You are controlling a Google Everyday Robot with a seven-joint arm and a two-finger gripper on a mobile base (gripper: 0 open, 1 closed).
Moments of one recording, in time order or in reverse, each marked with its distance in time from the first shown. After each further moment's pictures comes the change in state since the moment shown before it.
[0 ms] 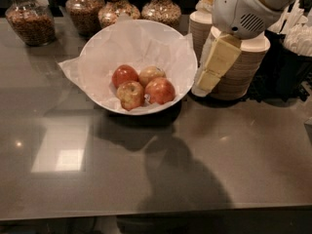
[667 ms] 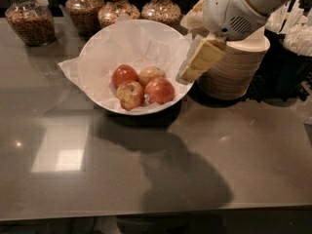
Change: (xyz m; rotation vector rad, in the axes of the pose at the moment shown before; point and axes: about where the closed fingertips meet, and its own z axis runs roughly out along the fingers) arm -0.015 -0.004 0.014 -0.008 -0.079 0.000
